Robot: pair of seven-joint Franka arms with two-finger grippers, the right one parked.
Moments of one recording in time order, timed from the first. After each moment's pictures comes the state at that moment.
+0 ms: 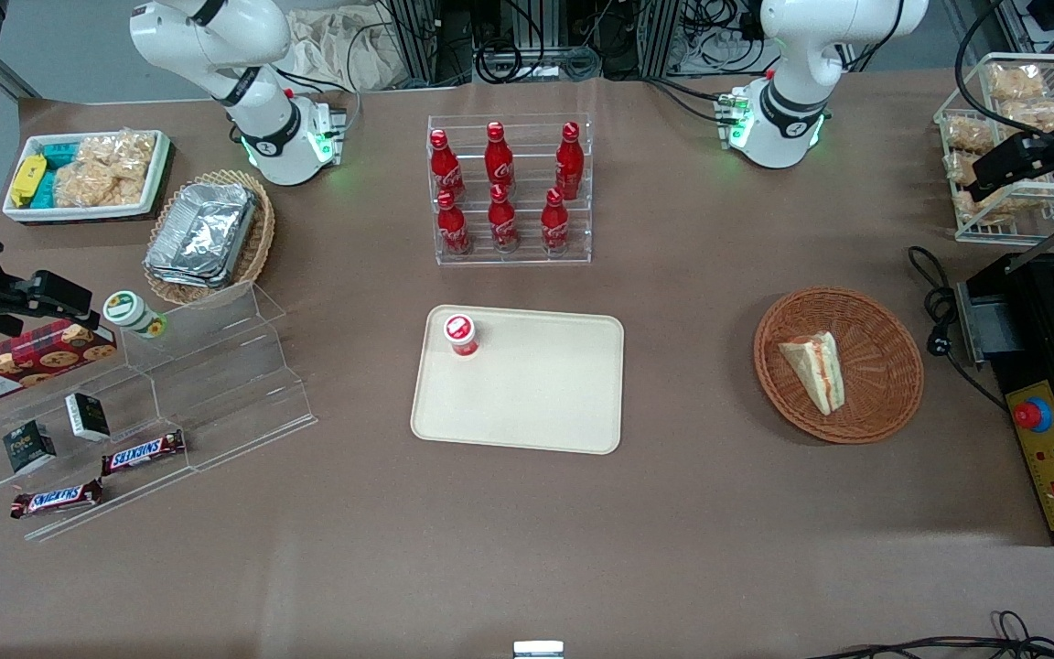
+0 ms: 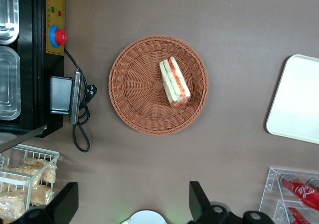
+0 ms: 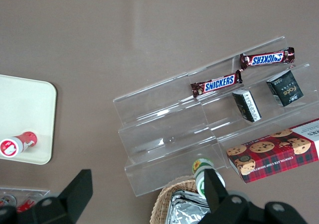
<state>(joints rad) -0.04 -0.21 0.07 -1.74 0.02 1.53 -0.09</state>
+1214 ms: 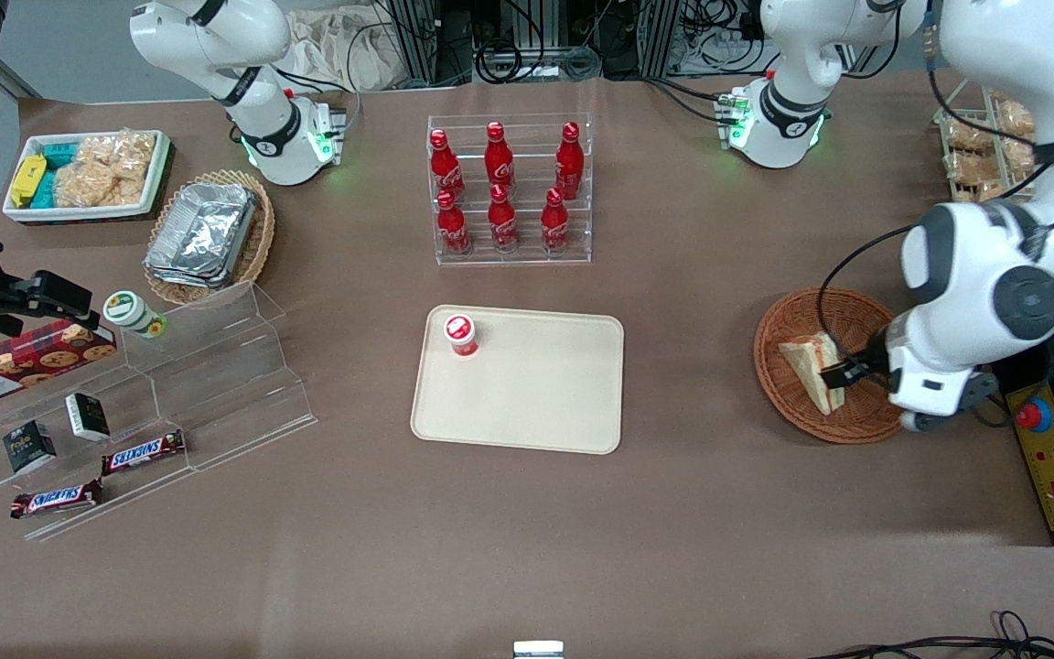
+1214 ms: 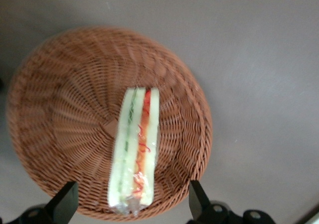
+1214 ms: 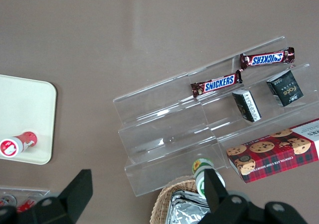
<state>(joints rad) -0.12 0.29 0.05 -1.96 0.00 2.13 -0.57</state>
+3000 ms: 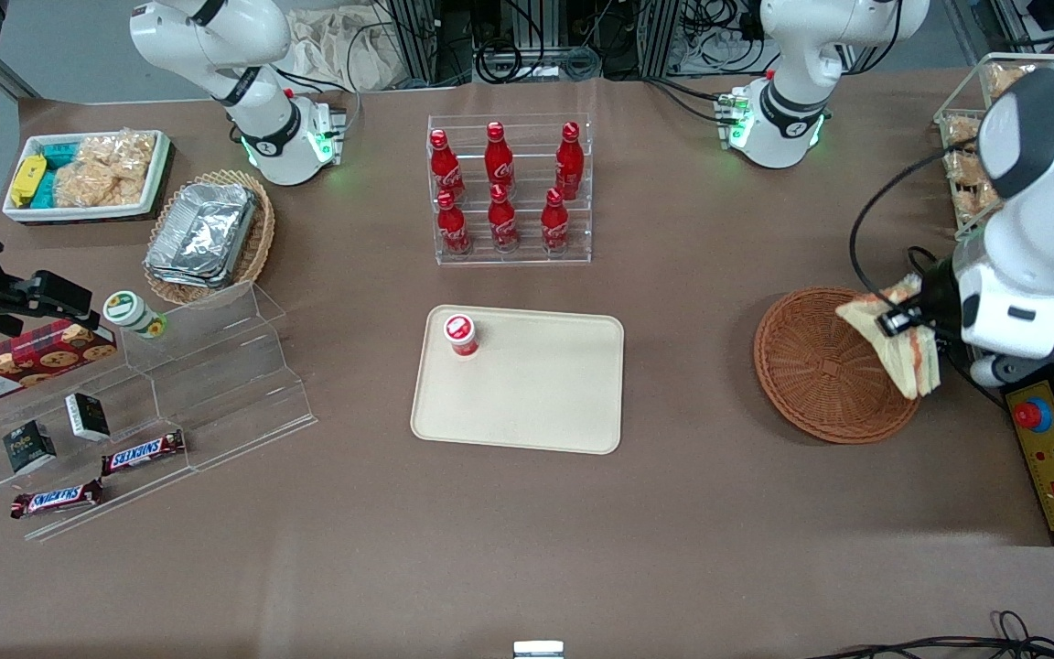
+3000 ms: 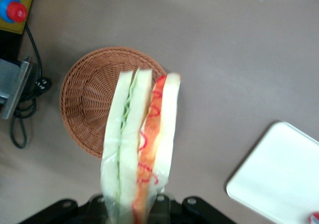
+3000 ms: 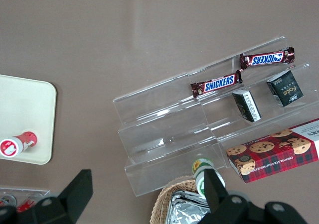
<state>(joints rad) -0.13 0.11 -0.02 -1.58 0.02 1.63 -0.58</state>
